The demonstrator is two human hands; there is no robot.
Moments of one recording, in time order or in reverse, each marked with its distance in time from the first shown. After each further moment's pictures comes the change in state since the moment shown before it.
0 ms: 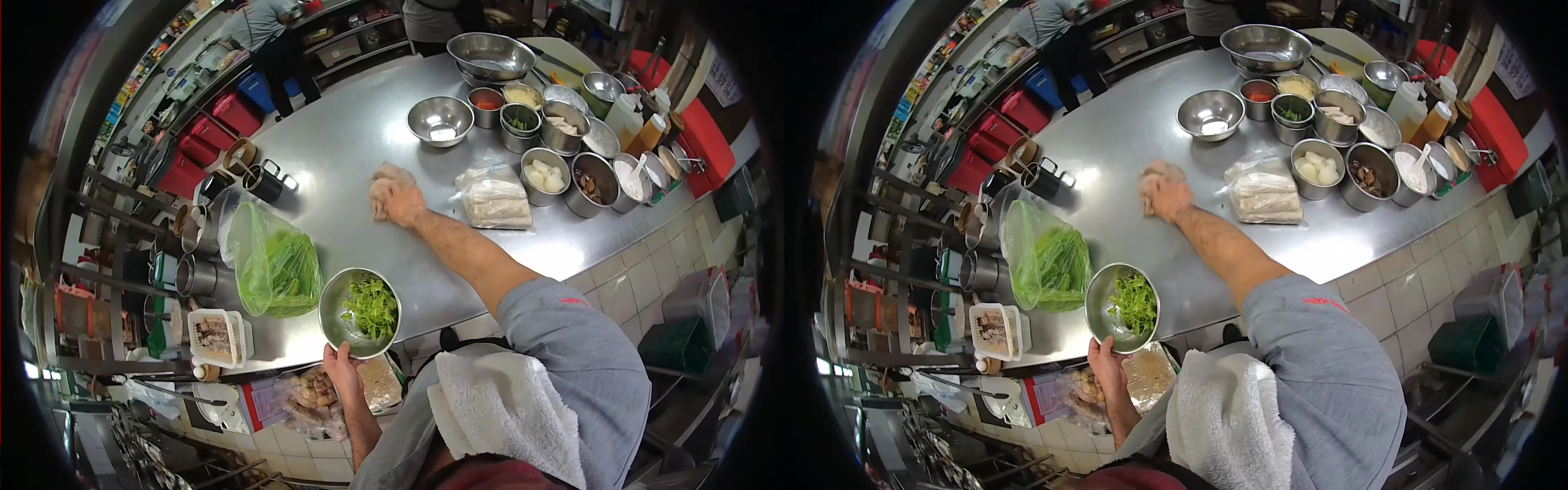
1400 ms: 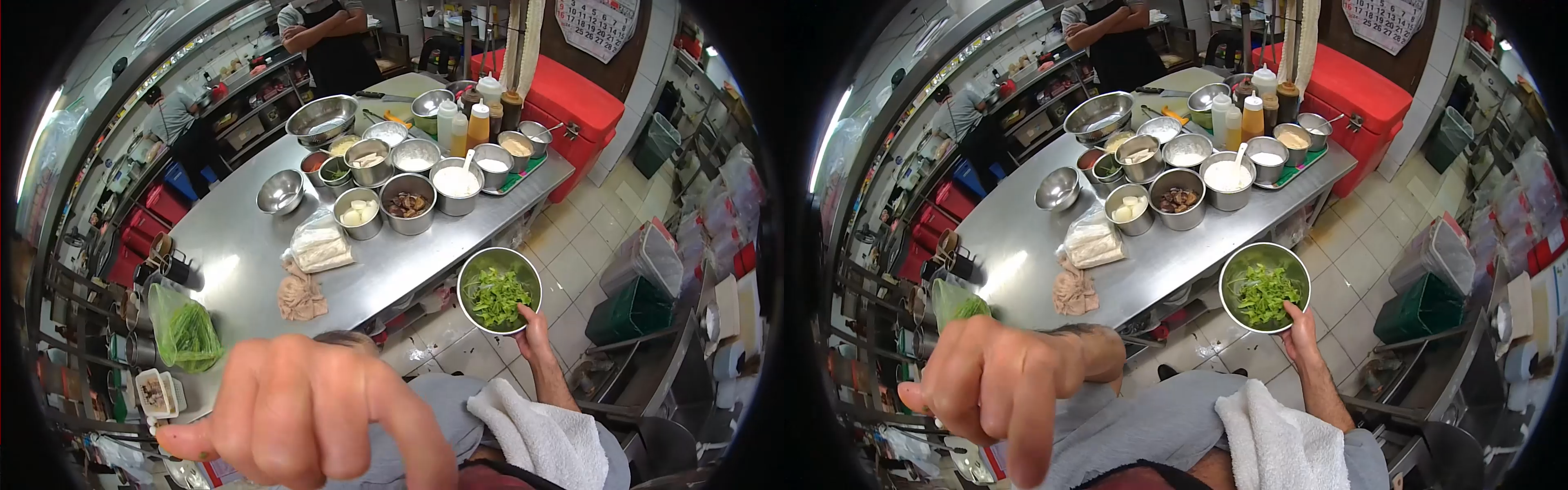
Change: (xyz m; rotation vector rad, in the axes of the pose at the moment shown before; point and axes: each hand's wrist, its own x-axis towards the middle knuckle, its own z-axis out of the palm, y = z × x) left_hand -0.319 0.183 0.373 -1.558 -2.214 0.286; right_hand -0.597 0.228 -0.185 1.872 0.853 0.918
